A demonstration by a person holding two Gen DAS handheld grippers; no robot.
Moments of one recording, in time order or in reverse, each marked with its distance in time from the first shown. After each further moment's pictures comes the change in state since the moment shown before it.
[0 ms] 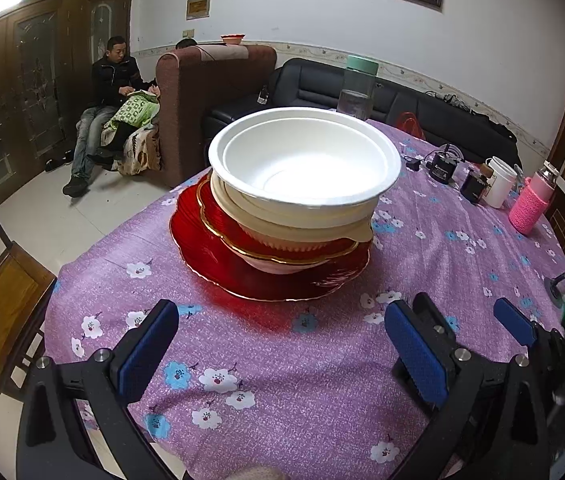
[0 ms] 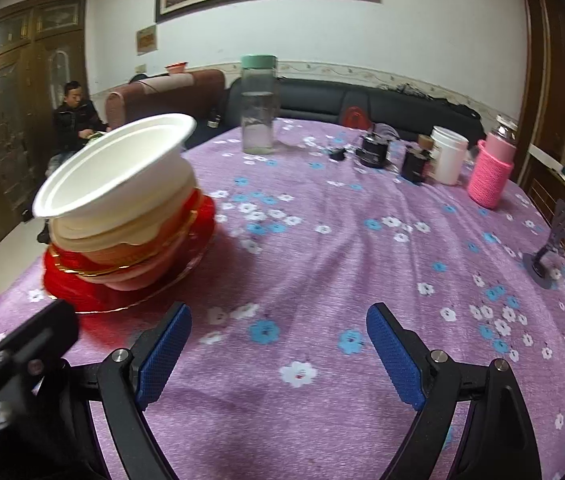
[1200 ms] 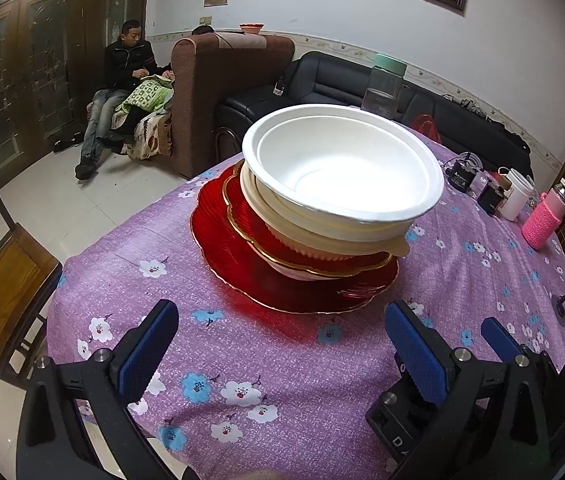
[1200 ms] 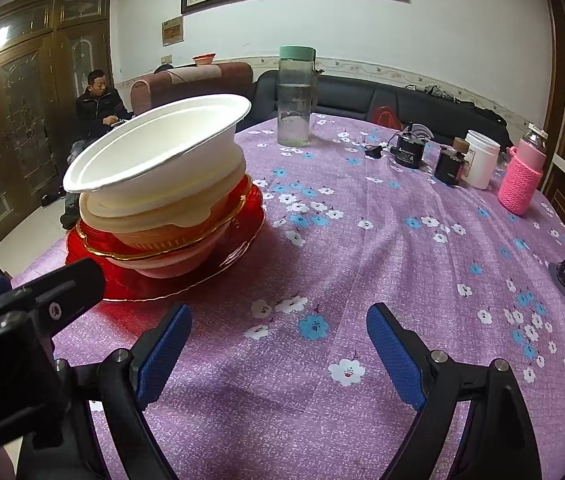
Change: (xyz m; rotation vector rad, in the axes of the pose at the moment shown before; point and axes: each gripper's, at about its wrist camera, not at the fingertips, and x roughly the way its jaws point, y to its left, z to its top) left arm 0.013 0.022 0.012 -0.062 0.031 0.021; right arm 0.003 0.032 -0.005 -0.074 -0.007 0.105
